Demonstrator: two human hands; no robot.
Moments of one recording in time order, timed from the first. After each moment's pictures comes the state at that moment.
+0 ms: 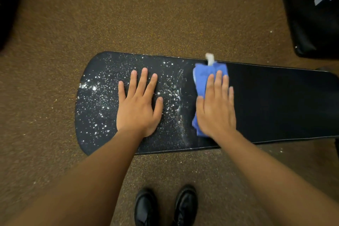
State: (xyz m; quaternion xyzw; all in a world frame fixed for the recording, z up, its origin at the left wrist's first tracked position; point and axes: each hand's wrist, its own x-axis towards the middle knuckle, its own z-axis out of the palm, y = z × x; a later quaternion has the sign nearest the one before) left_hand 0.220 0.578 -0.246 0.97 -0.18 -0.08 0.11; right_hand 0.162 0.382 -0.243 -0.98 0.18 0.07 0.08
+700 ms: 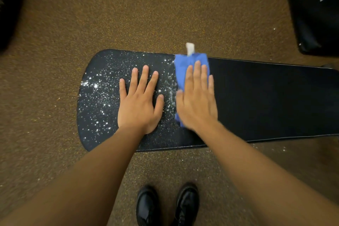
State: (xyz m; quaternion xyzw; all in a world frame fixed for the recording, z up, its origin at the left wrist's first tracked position) left_hand 0.220 0.575 -0.248 0.97 -0.18 -0.08 0.11; right_hand 0.187 0.419 -0.243 -0.99 0.12 0.06 0.07
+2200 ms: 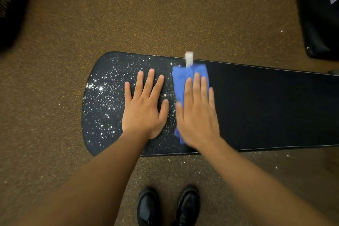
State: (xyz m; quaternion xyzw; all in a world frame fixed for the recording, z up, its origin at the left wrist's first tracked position) left_hand 0.222 0.577 -0.247 0.97 -0.18 -0.08 0.12; right_hand 0.170 0.431 -0.240 -0.99 0.09 0.06 0.08
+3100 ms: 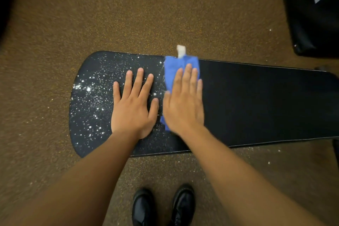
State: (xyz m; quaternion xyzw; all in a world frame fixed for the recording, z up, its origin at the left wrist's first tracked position) left_hand 0.221 0.576 -0.248 0.97 -0.18 -0.08 0.11; right_hand 0.194 0.441 -0.242 -0.98 0.15 0.05 0.09
